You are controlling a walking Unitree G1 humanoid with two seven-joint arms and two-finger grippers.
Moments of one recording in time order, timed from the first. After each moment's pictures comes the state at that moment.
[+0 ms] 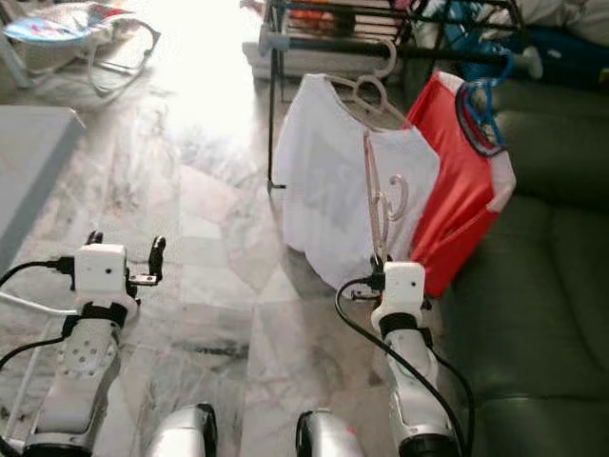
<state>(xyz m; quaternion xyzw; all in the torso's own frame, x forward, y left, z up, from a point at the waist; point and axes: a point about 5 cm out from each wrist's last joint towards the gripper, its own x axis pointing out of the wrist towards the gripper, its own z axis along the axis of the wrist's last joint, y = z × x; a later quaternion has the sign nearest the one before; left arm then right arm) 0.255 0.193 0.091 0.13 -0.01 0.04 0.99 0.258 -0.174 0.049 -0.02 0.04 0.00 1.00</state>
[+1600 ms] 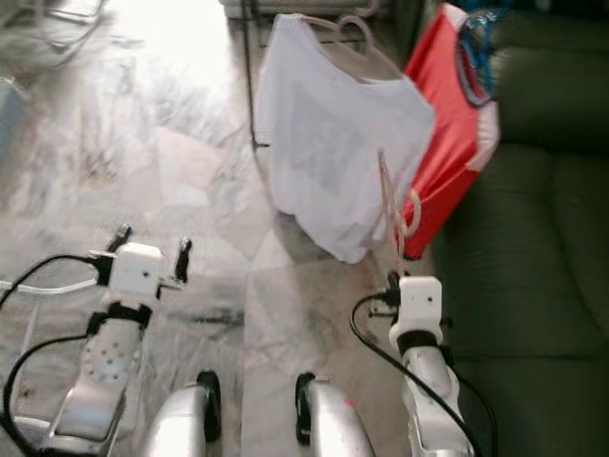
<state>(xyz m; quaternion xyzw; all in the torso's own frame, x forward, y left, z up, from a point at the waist) 0.255 0.167 0.102 0.18 -0.03 0.03 0.98 0.249 -0.185 0.056 -0.05 0.04 0.00 1.00</state>
